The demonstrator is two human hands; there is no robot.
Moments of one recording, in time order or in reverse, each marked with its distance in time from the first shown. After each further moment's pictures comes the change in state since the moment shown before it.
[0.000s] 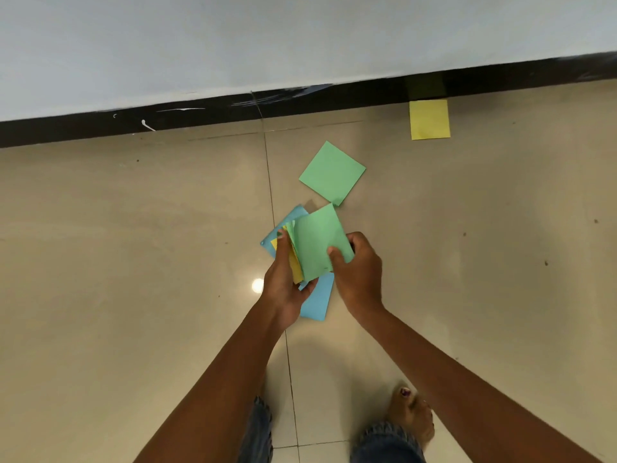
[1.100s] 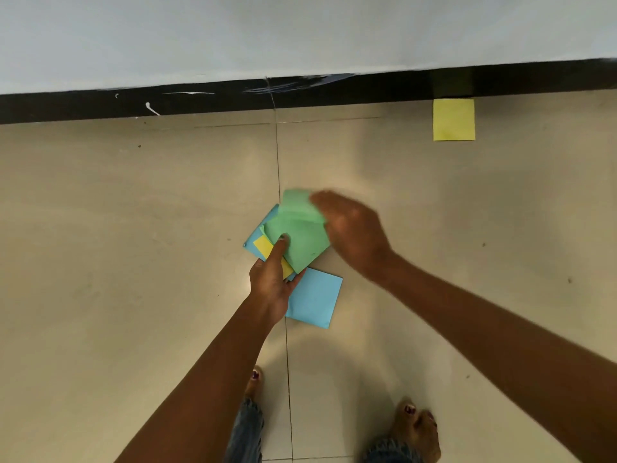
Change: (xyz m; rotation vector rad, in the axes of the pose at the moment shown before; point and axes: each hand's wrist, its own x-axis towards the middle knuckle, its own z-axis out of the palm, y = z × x) left_hand 0.032 0.009 -0.018 -0.076 0.198 0.122; right_hand 0.073 -0.014 0.018 -0.610 -0.112 -0.962
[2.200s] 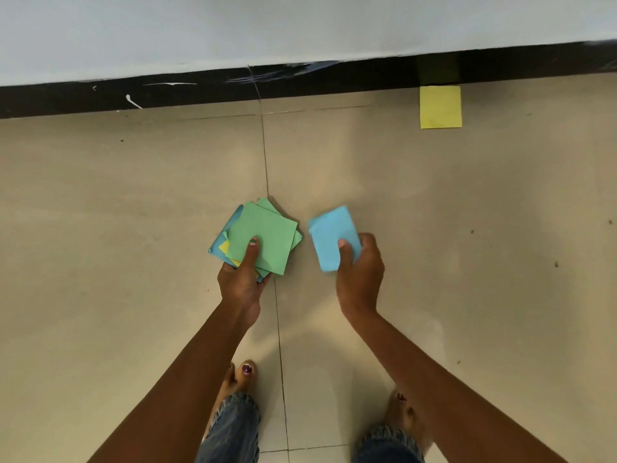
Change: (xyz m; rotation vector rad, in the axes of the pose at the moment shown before) left_hand 0.004 -0.004 -0.028 -0.005 -0.008 0.199; right_hand -0.071 -0.036 0.018 0.497 0.265 1.049
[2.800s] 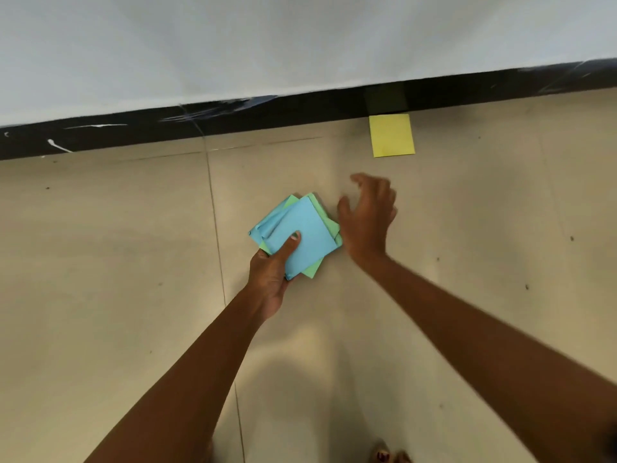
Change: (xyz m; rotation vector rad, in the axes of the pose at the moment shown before) left_hand 0.027 -0.030 0.116 0.143 -0.371 -0.096; right_hand 0.148 -0.013 -0.027 -0.243 0.154 -0.312
